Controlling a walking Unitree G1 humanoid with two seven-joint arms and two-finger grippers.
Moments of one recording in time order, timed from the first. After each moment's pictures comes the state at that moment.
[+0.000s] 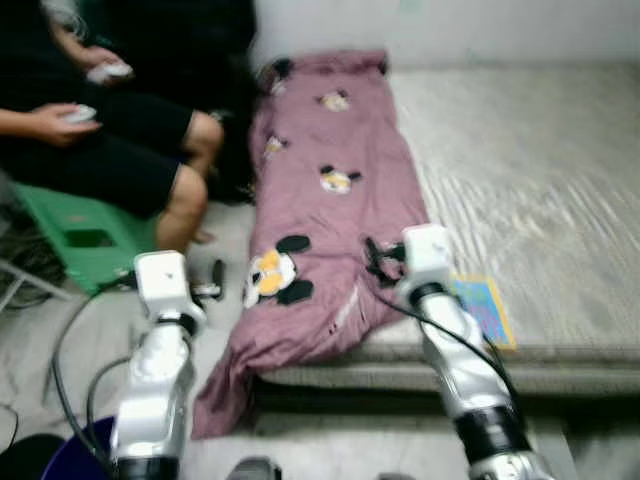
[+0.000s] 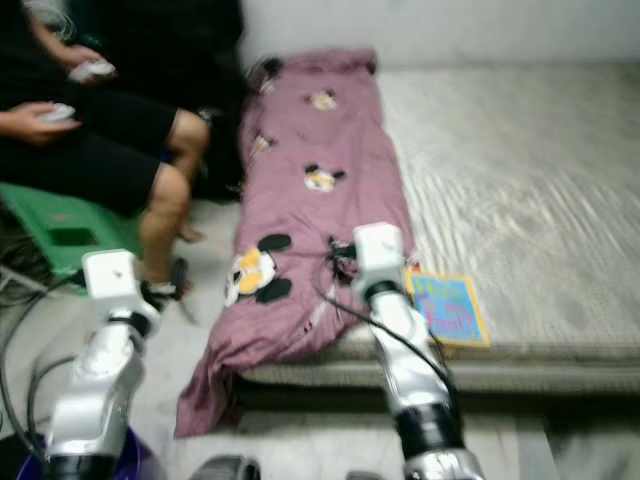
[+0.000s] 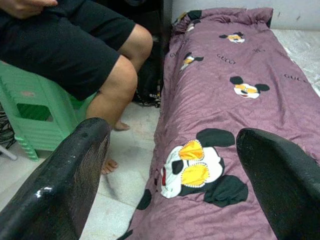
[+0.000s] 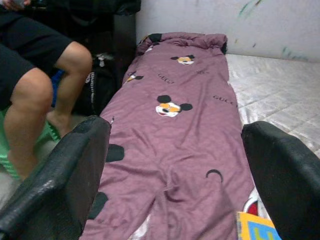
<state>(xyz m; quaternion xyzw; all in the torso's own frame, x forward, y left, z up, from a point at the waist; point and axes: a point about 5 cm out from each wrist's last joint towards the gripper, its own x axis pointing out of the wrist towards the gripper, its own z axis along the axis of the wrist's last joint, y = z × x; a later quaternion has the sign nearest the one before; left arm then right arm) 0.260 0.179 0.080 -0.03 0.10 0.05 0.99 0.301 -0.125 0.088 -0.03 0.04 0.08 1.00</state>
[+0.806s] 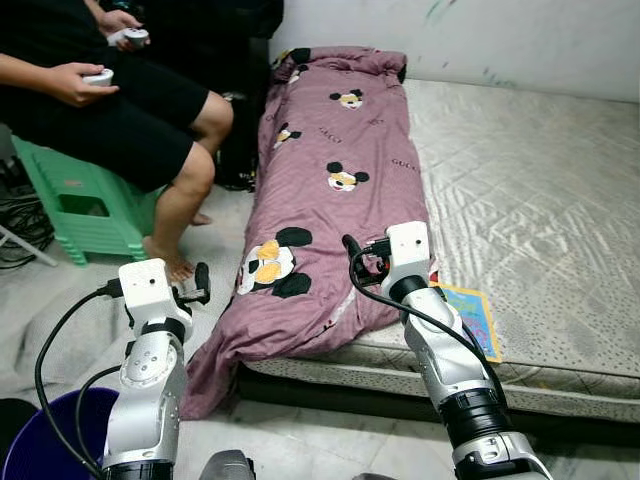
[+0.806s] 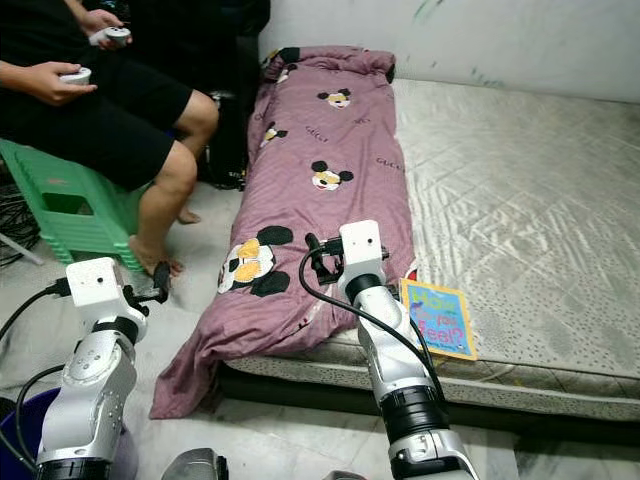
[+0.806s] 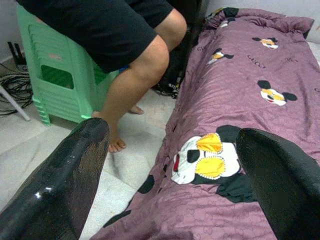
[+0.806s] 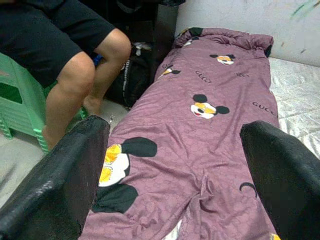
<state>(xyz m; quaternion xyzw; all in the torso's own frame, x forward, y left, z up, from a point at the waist) 0.253 0.189 0.077 -0.05 0.10 0.09 0.99 0.310 -0.106 0.087 -0.02 0.04 0.13 0.99</state>
